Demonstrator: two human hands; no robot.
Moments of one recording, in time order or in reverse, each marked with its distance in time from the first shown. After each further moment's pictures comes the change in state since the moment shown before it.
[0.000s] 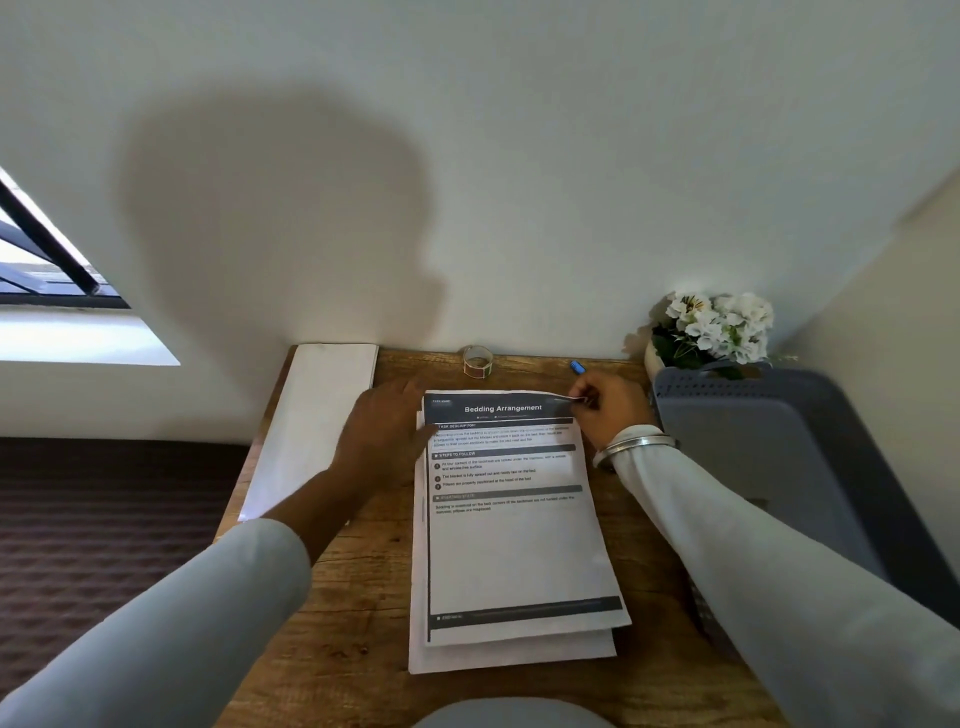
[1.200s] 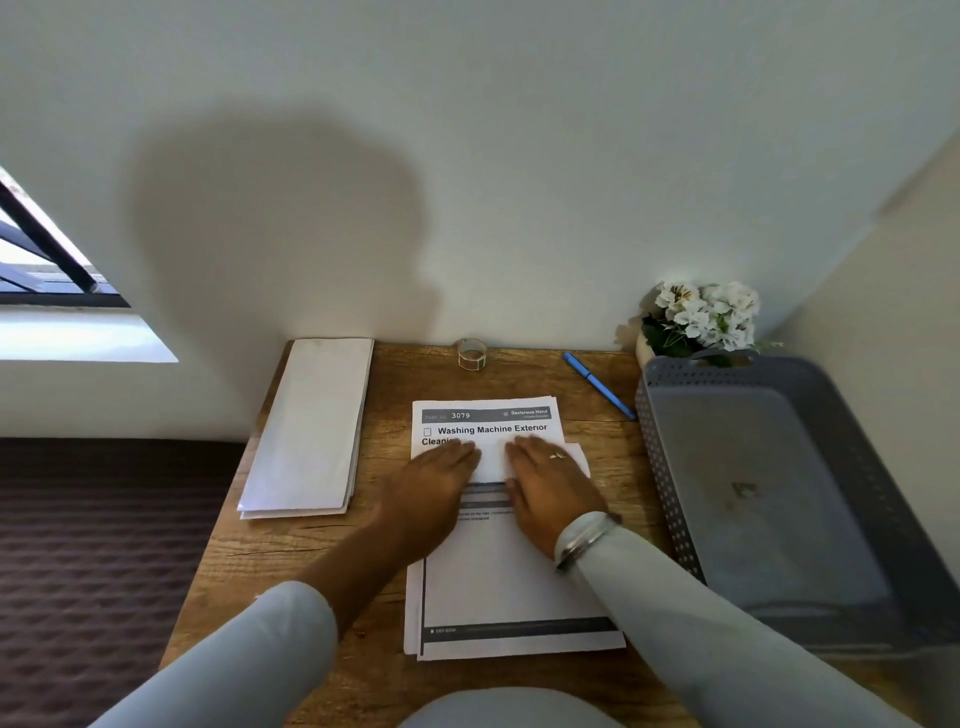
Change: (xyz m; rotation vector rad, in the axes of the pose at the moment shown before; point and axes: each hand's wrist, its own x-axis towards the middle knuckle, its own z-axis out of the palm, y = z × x) left_hand -0.063 0.043 0.045 0.171 -0.203 0.203; right_hand -0.092 -0.011 0.074 -0.382 -0.192 -0.277
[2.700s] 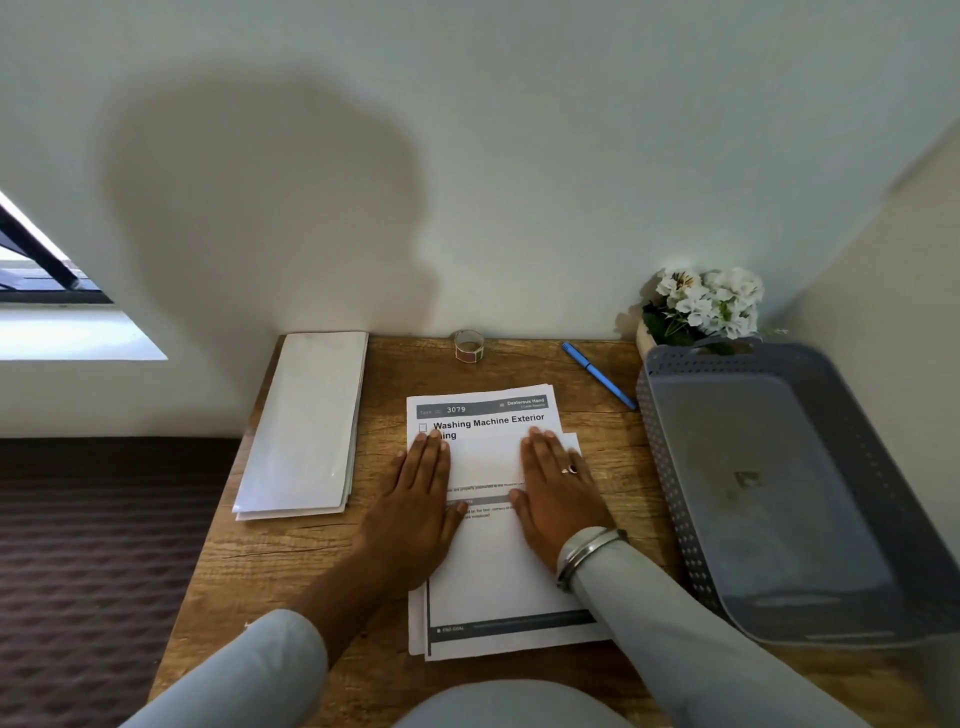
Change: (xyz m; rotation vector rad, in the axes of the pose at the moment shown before) left_hand -0.025 -0.013 0.035 0.117 -0.082 -0.154; right_hand -0.010 0.005 0.026 -0.101 -0.064 0.110
